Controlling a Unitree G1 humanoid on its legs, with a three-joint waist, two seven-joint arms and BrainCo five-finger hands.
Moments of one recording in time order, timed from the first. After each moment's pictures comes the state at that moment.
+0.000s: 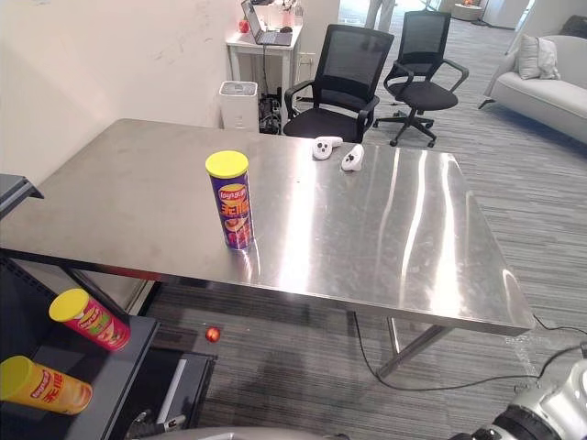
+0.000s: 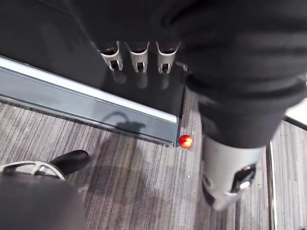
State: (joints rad) left arm 0.14 0.09 0.23 1.09 0.17 -0.08 0.15; right arm -0.14 -0.37 -1.01 0.24 0.19 -0.18 -0.57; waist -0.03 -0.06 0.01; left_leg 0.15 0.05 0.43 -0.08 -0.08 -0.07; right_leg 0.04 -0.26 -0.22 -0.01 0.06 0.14
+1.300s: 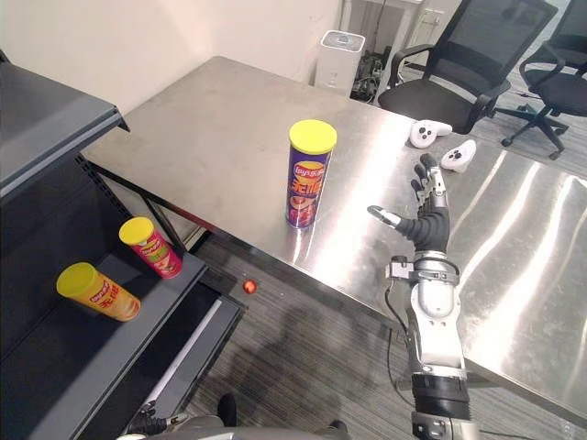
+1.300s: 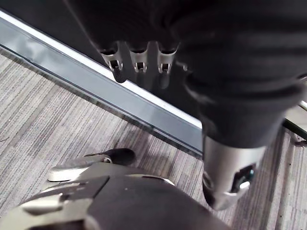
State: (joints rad) left arm 0.15 0.11 0.18 1.05 0.18 -0.09 0.12; right arm -0.11 -0.25 -0.18 -0.09 0.10 -0.22 -0.08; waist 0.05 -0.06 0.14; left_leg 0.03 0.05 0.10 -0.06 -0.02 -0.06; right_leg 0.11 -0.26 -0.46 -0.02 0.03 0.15
